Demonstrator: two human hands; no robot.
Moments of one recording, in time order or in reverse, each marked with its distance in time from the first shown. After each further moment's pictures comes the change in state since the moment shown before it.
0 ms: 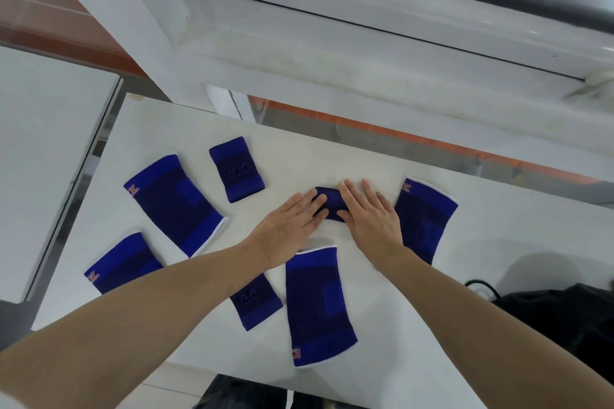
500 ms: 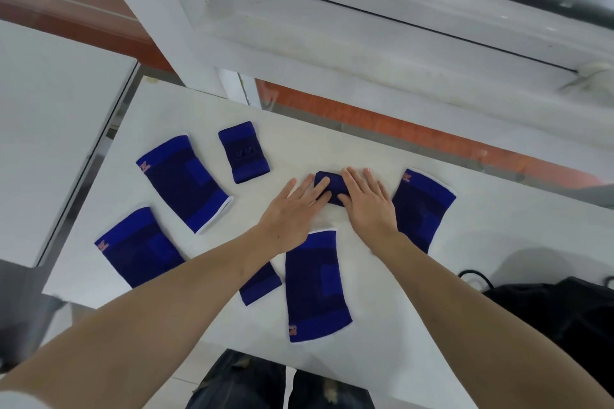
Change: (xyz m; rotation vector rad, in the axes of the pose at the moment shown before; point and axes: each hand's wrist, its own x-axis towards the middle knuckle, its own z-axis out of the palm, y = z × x) left_hand 0.003 0.024 -0.014 -0.103 -0.005 -0.206; right_hand -0.001 -0.010 -0.011 0.119 0.008 0.051
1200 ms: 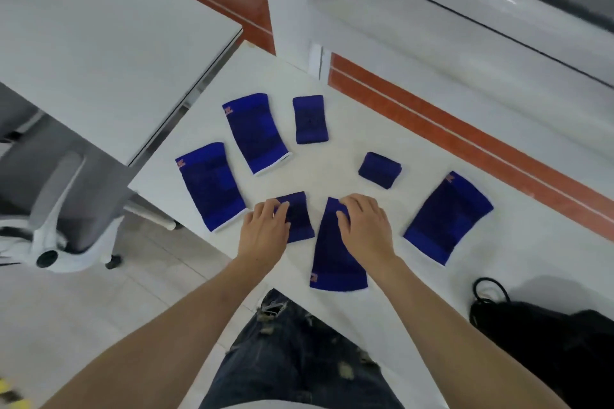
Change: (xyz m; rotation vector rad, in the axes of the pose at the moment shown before) left_hand -0.175 0.051 0.036 -0.374 0.118 -0.762; right_hand -0.105 -0.069 0.024 0.086 0.146 -0.280
